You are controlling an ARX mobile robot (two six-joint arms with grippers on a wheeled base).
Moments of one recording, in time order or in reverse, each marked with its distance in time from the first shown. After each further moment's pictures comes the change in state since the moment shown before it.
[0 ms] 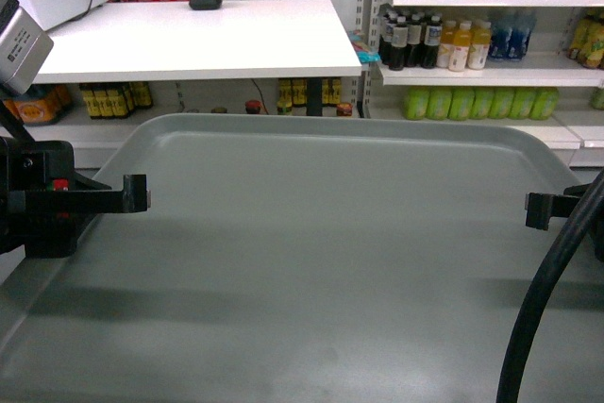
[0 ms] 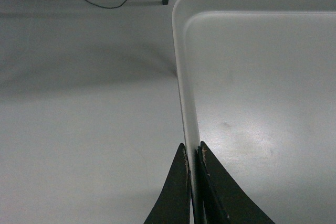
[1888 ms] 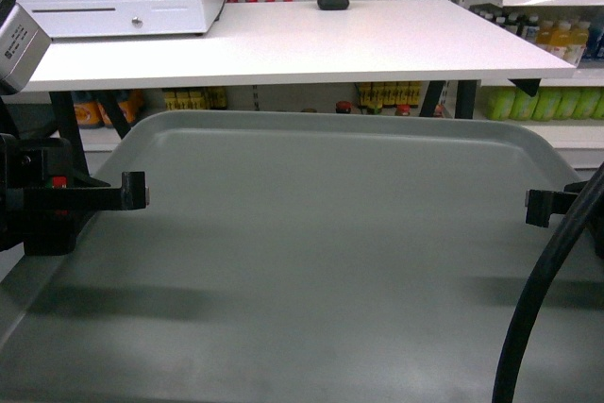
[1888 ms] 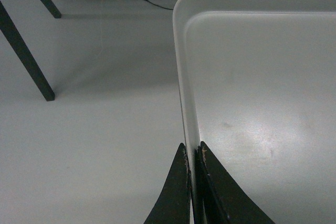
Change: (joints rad) left arm 0.005 0.000 0.000 0.006 0.001 0.000; right arm 0.005 -0.002 0.000 0.003 0.002 0.001
